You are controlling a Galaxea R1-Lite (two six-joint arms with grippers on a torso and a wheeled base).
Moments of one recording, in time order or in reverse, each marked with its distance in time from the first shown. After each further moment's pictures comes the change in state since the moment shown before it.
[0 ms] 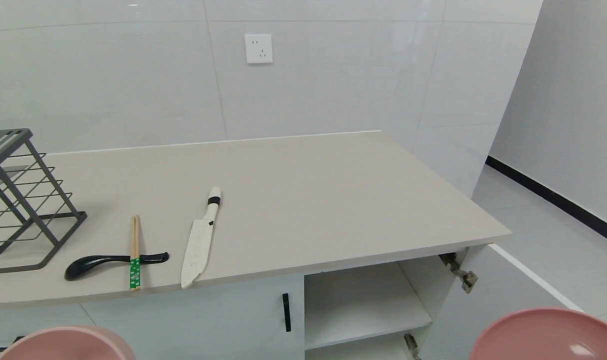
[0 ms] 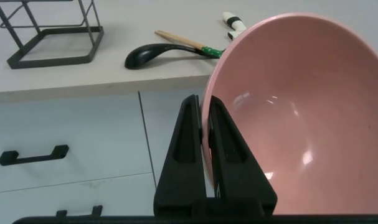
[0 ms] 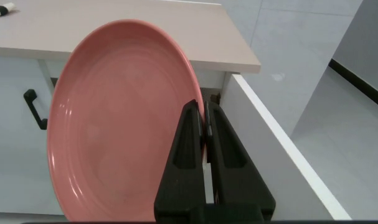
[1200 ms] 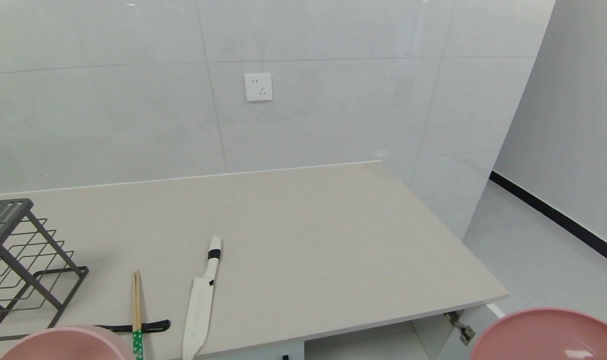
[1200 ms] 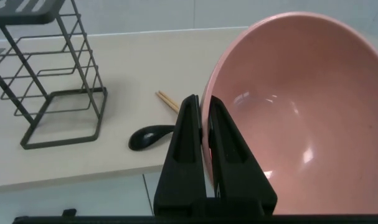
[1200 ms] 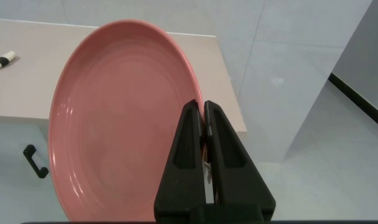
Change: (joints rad) left arm 0.000 -0.001 0.000 0.001 0.000 0.001; right arm 0.000 0.000 0.000 0.000 0.000 -0.005
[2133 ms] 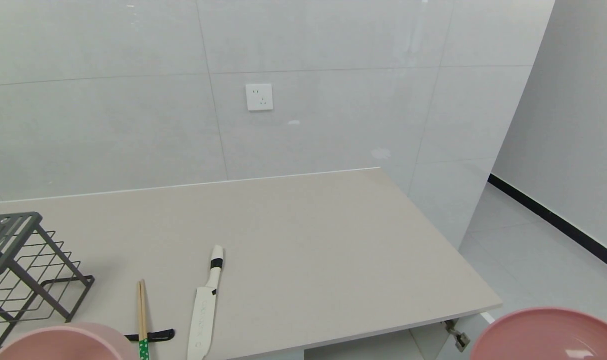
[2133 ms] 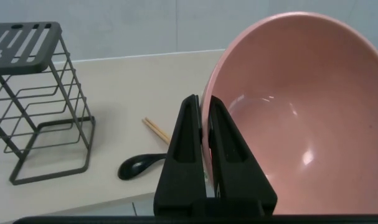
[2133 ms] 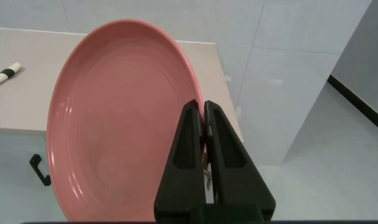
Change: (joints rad) left arm 0.000 0.001 0.000 -0.059 -0.073 -0.003; right arm 0.000 -0.001 0.000 -0.001 0.000 0.003
